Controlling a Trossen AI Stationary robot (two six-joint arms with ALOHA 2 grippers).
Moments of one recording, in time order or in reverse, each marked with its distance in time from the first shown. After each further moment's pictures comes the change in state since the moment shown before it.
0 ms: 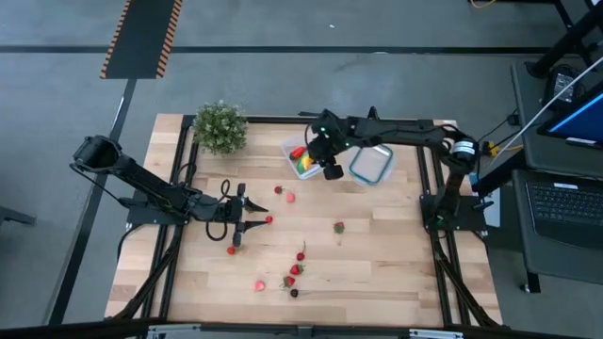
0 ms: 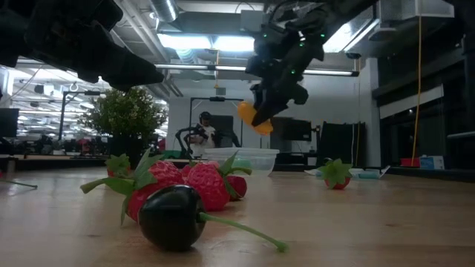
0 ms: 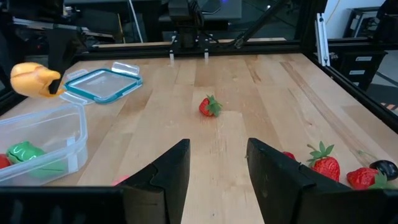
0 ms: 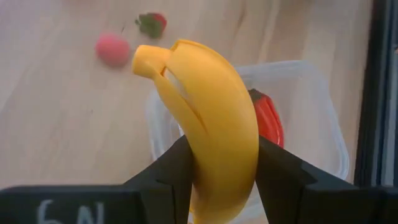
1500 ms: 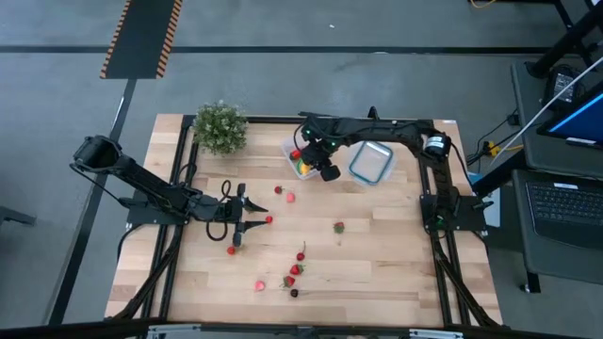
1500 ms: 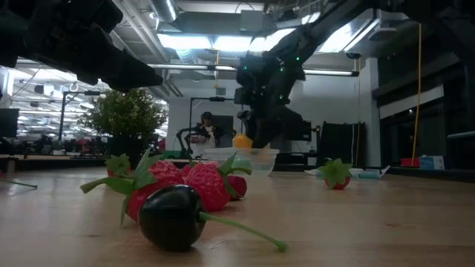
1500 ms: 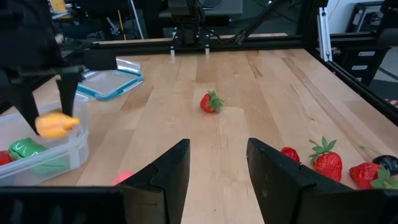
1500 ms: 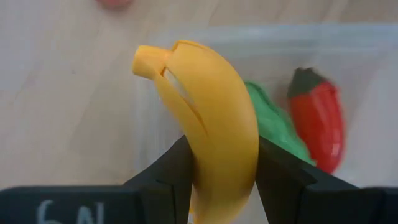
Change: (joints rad) left arm 0.000 0.000 0.000 -0.016 -0.003 0.001; right arm -0.026 0.236 0.151 -0.124 -0.048 -0.158
